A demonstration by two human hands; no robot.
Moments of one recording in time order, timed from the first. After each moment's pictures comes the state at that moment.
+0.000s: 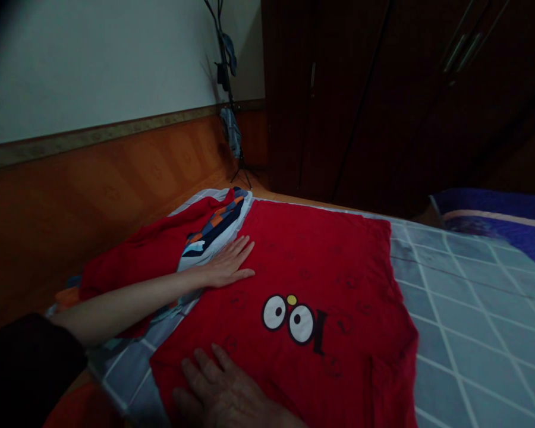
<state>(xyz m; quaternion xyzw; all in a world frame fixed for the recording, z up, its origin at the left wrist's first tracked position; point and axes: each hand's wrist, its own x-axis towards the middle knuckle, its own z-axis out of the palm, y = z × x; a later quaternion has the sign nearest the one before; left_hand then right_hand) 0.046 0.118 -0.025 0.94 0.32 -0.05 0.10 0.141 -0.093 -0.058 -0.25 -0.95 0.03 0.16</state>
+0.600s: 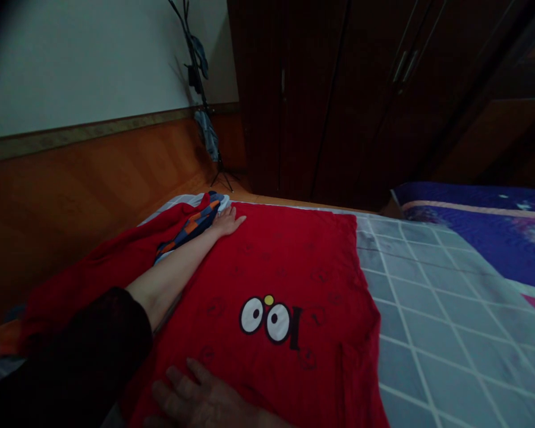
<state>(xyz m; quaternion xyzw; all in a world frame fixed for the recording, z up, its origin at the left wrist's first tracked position) 0.142 0.253 -0.039 0.86 0.51 0.03 0.05 0.142 -0.088 -0.061 -0.25 -0.95 -0.08 0.16</state>
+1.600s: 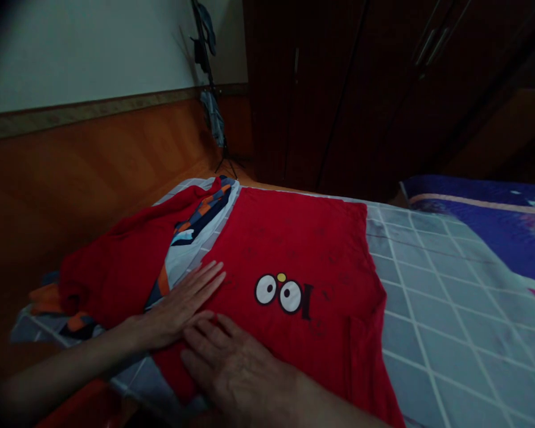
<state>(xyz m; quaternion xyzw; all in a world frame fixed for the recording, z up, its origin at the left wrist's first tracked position) -0.038 0.017 -0.021 0.98 0.21 0.04 0.06 0.166 -0.108 0.024 -0.32 -0.92 0.18 0.14</state>
